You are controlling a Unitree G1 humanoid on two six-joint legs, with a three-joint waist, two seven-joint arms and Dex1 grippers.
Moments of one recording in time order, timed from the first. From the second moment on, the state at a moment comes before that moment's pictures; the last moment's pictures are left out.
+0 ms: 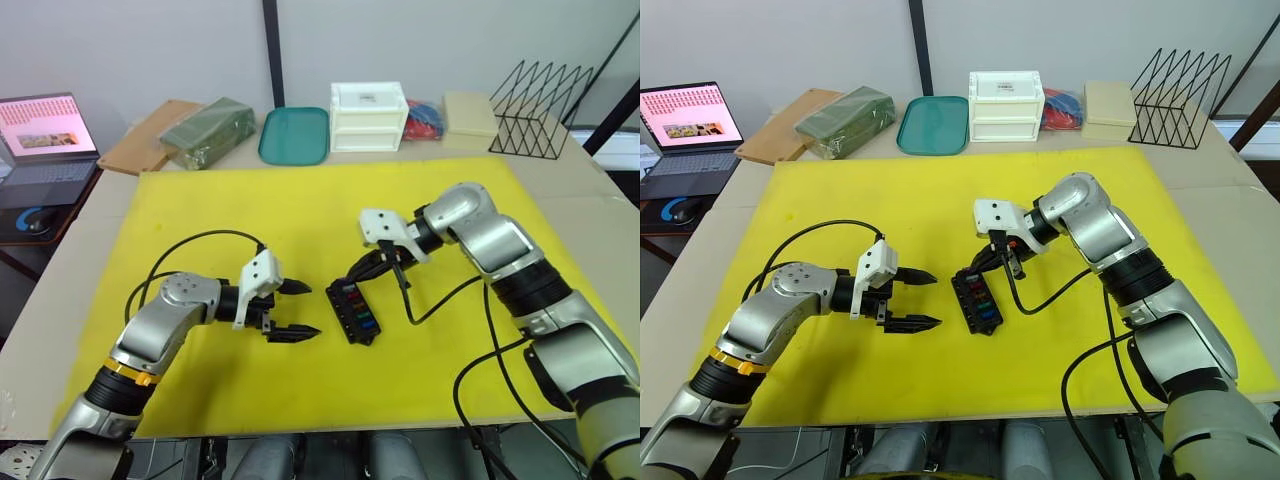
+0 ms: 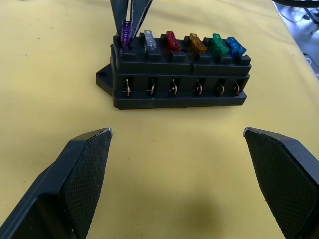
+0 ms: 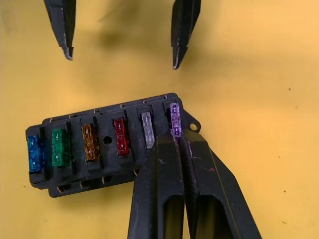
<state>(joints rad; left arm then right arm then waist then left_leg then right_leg) -0.39 0.59 -0.23 -0.13 -0.38 0.49 -1.14 -0.94 -0.64 0.45 0.22 0.09 0.39 1.51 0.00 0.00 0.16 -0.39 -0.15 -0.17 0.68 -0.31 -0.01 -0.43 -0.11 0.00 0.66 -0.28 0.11</state>
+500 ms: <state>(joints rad) -0.37 0.59 -0.24 -0.16 -0.38 0.49 -1.13 -0.95 -0.64 0.46 0.22 0.04 0.31 1.52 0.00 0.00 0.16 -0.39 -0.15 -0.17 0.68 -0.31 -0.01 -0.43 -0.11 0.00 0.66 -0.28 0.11</state>
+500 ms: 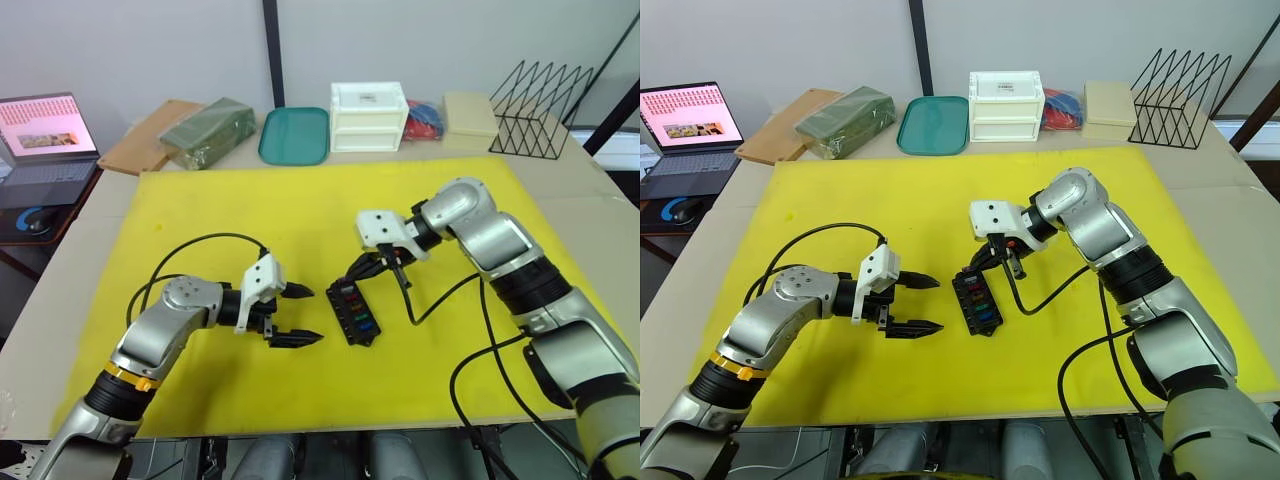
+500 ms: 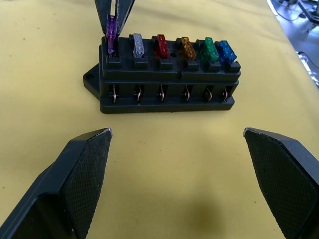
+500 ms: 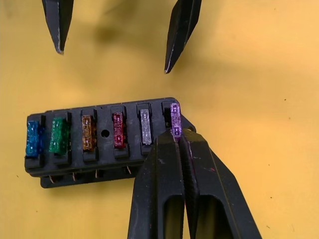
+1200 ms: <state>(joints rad) -0.37 0.59 -0.24 -0.16 -0.38 0.49 -1.11 -0.95 -0.61 0.47 0.26 -0.03 0.23 1.54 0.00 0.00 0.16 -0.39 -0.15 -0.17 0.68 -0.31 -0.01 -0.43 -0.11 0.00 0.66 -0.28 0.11</state>
